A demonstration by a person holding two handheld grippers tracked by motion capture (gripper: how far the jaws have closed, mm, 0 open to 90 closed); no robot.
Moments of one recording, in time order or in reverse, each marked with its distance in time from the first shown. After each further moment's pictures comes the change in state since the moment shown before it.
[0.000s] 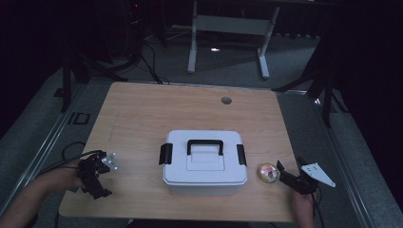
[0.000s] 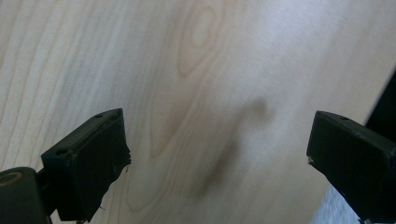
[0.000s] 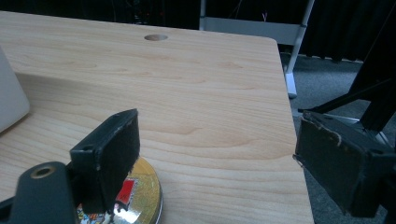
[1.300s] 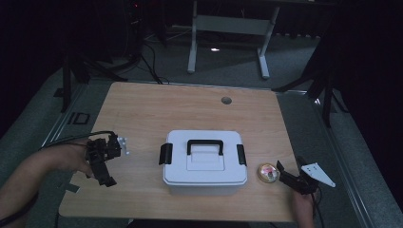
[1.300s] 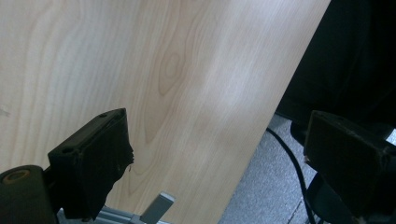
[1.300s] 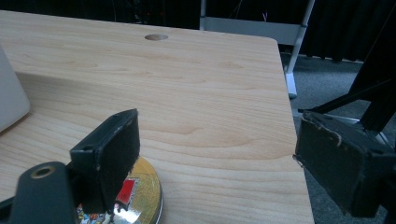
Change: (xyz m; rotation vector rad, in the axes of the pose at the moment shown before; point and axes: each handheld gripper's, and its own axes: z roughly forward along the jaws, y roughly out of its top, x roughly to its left) left arm -0.004 0.067 -0.081 0.119 -0.074 -0.003; right arm 0.000 0.000 0.000 0.000 0.000 -0.002
